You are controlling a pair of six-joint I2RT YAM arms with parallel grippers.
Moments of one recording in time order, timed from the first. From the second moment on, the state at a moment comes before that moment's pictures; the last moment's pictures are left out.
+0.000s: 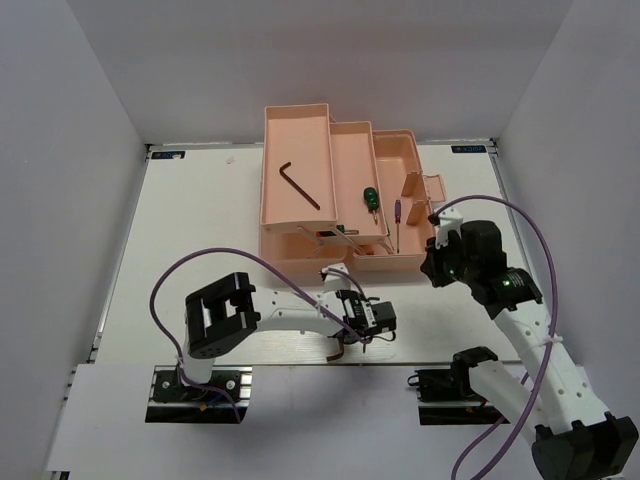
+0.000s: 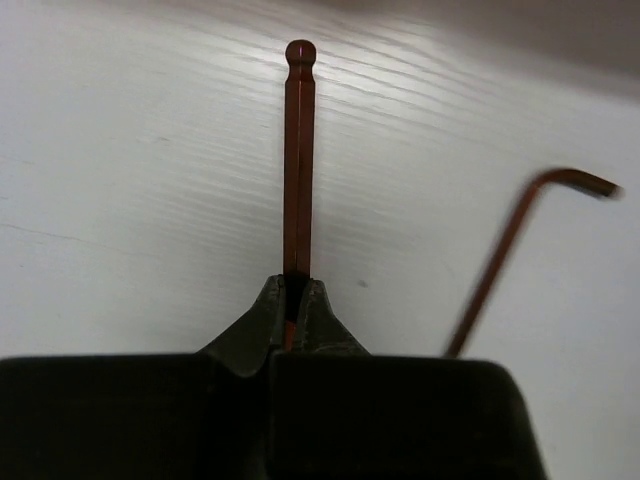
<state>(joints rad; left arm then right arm) -1.34 1.91 1.27 -0.90 -0.67 -1.58 0.30 0.81 0.78 -0.68 -0.19 -0.05</state>
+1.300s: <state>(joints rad) -0.77 1.70 1.83 -0.47 -0.79 -0.27 0.44 1.07 0.70 -0.68 -0.54 -0.15</state>
